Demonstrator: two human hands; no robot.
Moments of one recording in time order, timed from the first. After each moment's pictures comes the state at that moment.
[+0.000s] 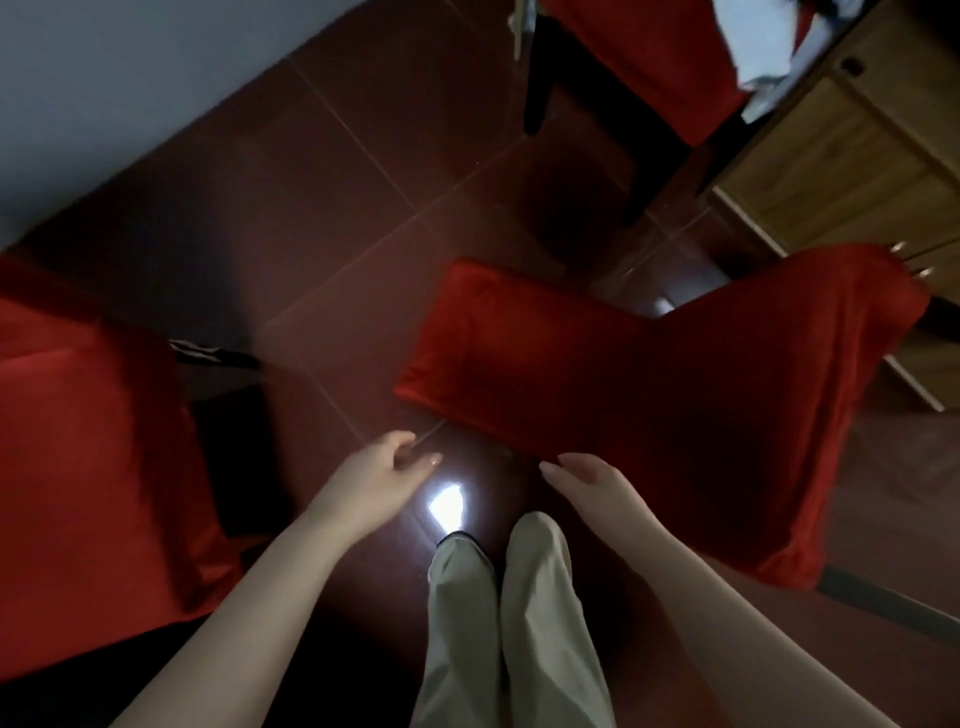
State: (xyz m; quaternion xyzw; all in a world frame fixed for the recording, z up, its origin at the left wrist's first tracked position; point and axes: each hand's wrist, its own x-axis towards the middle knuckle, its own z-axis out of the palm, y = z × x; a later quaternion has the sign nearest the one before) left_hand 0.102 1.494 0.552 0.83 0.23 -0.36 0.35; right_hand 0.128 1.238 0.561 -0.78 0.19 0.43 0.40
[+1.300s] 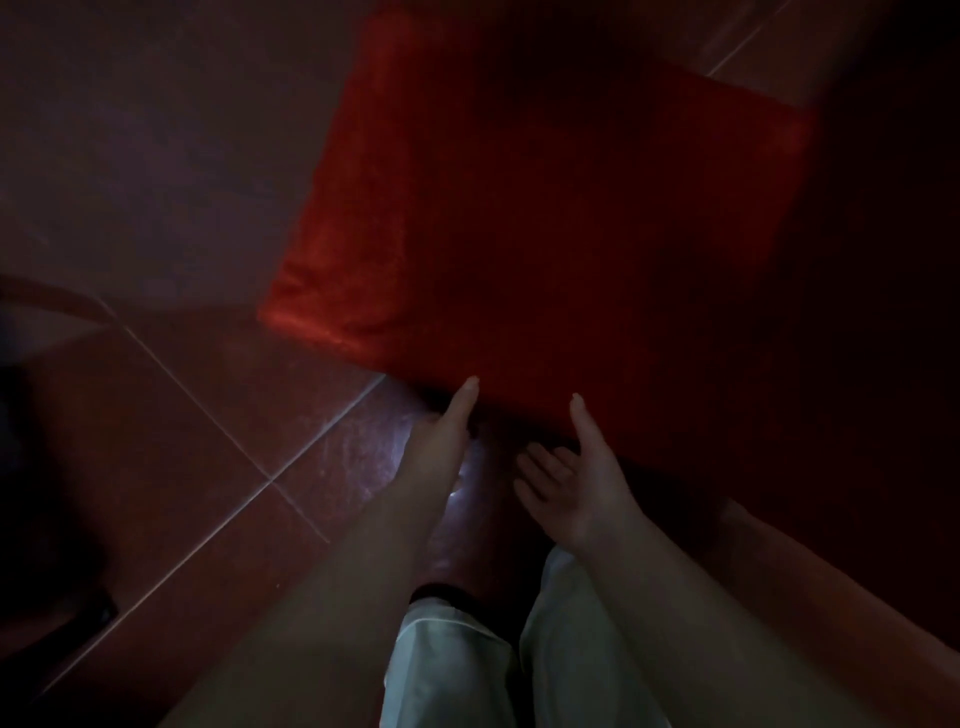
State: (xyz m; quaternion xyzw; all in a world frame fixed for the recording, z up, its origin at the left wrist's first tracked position) left_hand 0.114 1.401 0.050 0.55 0.51 -0.34 0.56; right_hand 0.113 1.267 0.074 -0.30 0.62 0.29 0.66
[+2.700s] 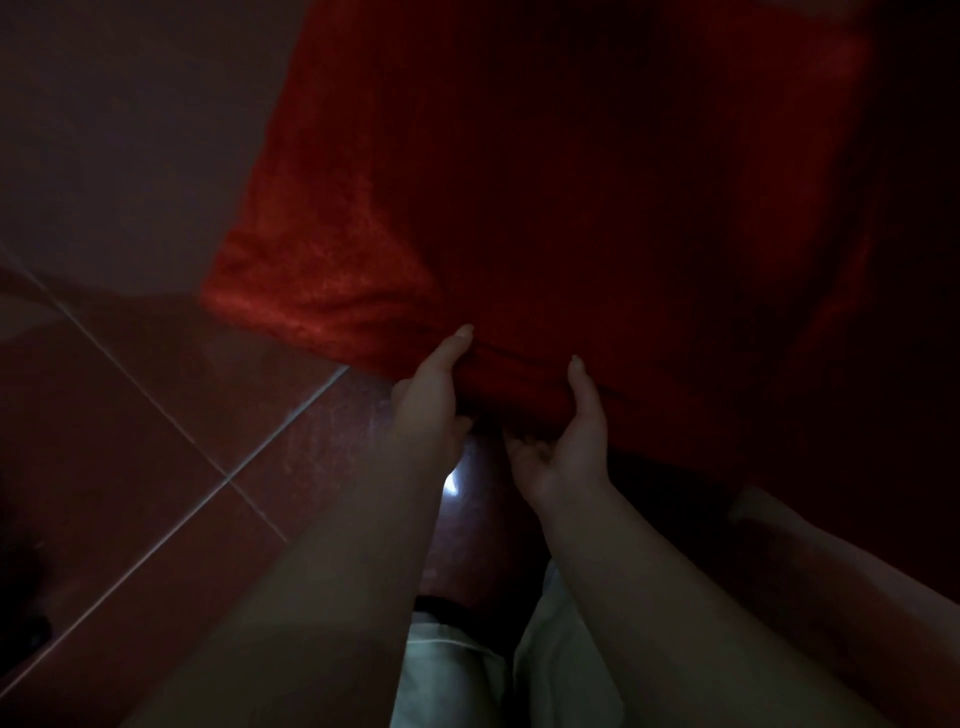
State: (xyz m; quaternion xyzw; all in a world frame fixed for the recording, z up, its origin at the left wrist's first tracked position) left_hand 0.137 1.381 -0.003 0.38 0.56 -0.17 0.71; right_hand 0.114 1.279 0.011 -0.21 0.57 0.12 0.78
